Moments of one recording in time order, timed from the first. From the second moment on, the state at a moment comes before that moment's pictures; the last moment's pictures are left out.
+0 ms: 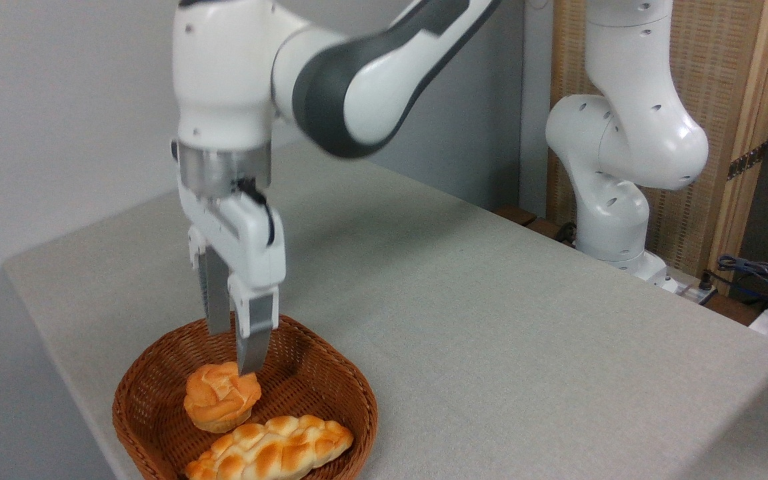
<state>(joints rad) -0.02 0.12 -0.10 -1.87 -0.02 2.22 0.77</state>
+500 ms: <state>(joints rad) -0.02 0.23 -0.12 -1.87 0.13 2.39 0.78</state>
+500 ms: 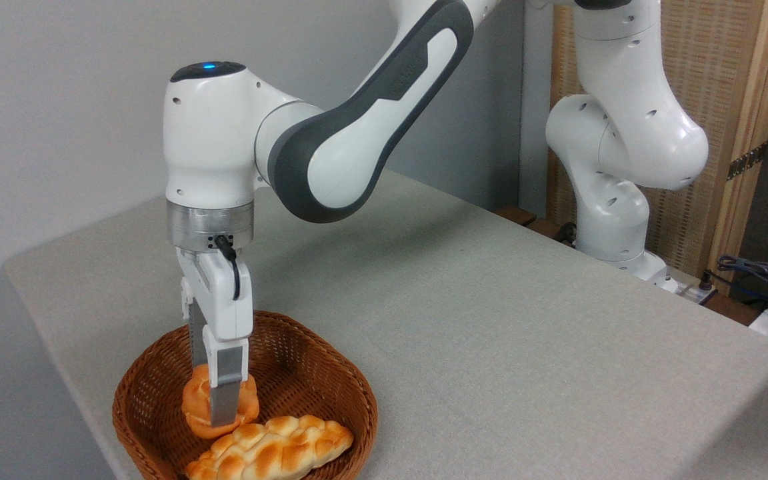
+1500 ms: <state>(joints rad) -0.02 0.23 -0.12 -1.87 0.18 2.39 0.79</state>
